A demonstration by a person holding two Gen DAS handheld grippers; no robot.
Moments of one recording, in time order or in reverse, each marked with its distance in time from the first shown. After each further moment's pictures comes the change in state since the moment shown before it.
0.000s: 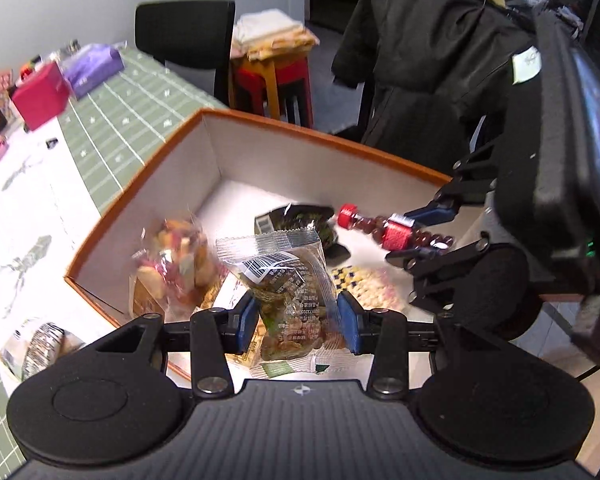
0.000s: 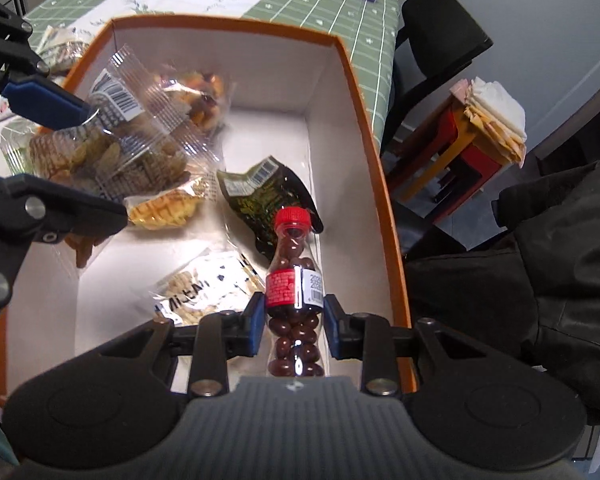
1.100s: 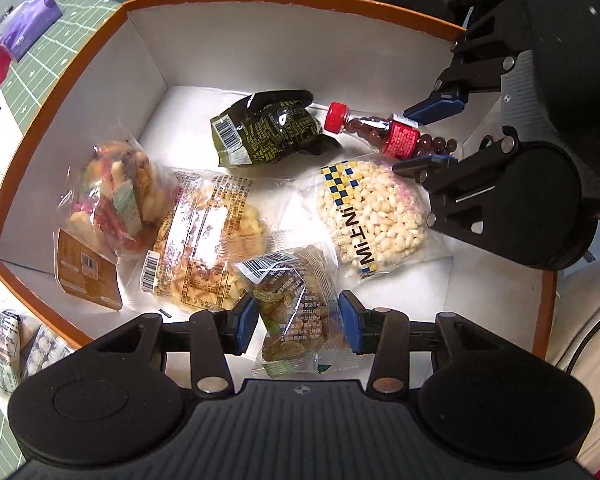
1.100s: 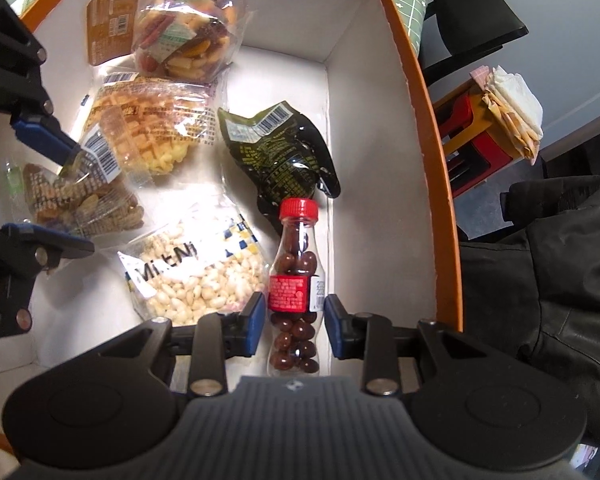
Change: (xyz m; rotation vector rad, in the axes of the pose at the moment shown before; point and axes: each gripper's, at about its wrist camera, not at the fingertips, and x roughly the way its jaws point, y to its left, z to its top) left arm 0.063 -0.016 -0.020 0.144 0.245 -0.027; right arm 0.033 0.013 -0.006 -0.105 0.090 -0.030
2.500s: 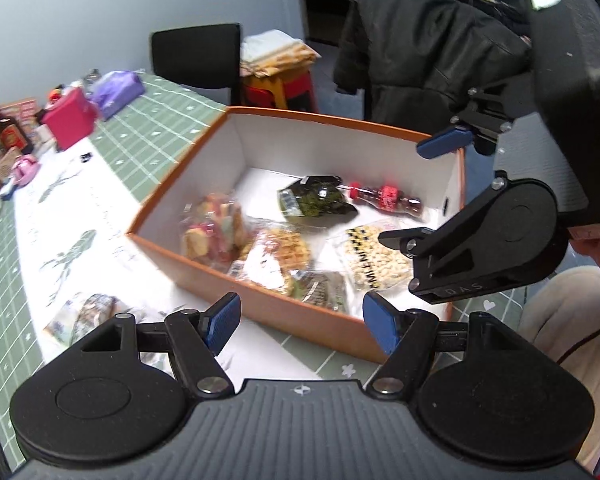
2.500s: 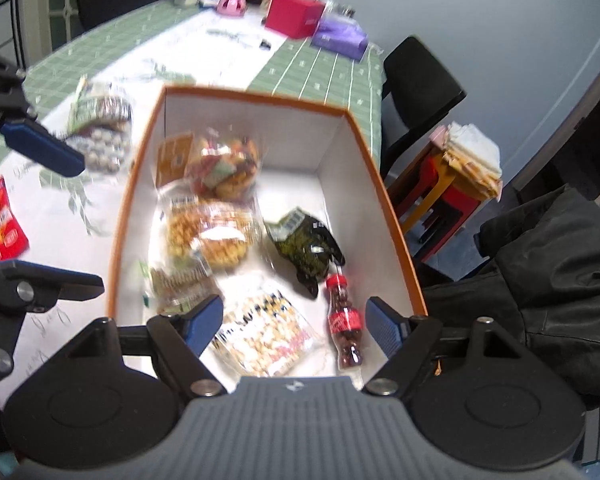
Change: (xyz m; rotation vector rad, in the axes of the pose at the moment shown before) left arm -0.123 -0.002 -0.077 -0.079 -0.327 0.129; right arm -0.115 0.040 -0.019 0.172 -0.310 -0.037
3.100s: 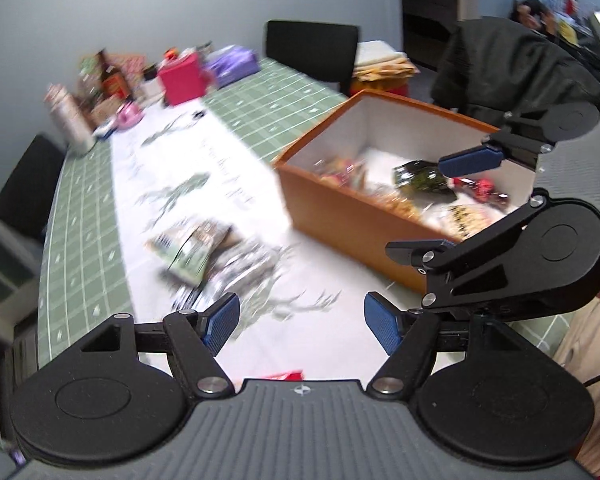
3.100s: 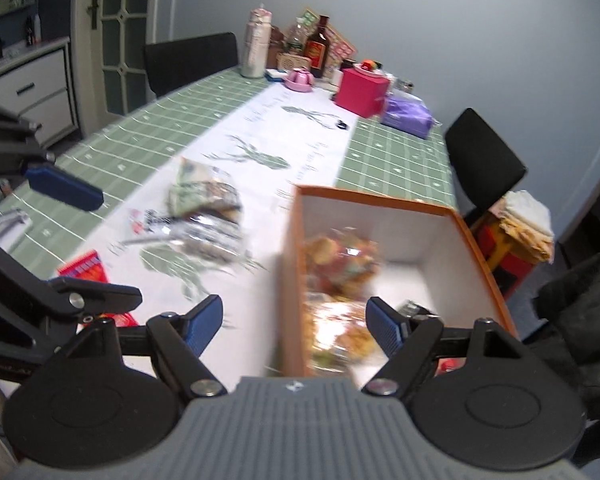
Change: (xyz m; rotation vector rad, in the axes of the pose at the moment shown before) left arm -0.052 0.071 -0.074 -0.211 -0.021 0.177; right arm -0.023 0.098 0.039 -0.004 -0.185 0.167
